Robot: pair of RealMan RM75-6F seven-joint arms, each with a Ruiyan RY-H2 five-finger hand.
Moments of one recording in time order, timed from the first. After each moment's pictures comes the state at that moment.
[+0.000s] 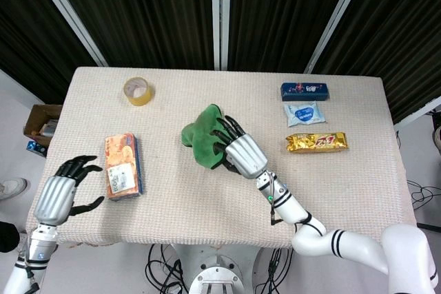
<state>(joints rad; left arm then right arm) -0.13 -1.21 -0.03 -1.73 1.63 1.46 -0.03 0.76 -1.79 0.28 -1.30 -1.58 1.14 -0.13</state>
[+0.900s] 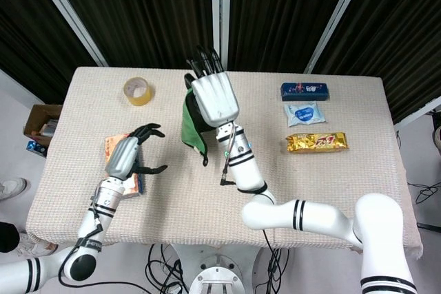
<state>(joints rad) -0.48 -1.45 -0.28 -1.83 1.14 1.16 0.05 1.17 -1.83 0.67 -1.41 -0.98 1.17 -0.83</state>
